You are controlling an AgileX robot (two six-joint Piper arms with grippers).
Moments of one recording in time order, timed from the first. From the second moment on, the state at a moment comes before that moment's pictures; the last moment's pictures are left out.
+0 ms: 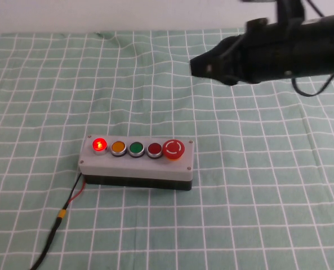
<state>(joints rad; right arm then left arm) 0.43 1.54 -1.32 0.98 0.65 -0.71 -0.12 -0.01 0.03 0.02 0.39 0.03</state>
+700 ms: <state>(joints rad) 0.82 2.16 -2.16 0.15 0.91 -0.19 -0.12 -0.01 0.03 0.02 0.39 0.03</state>
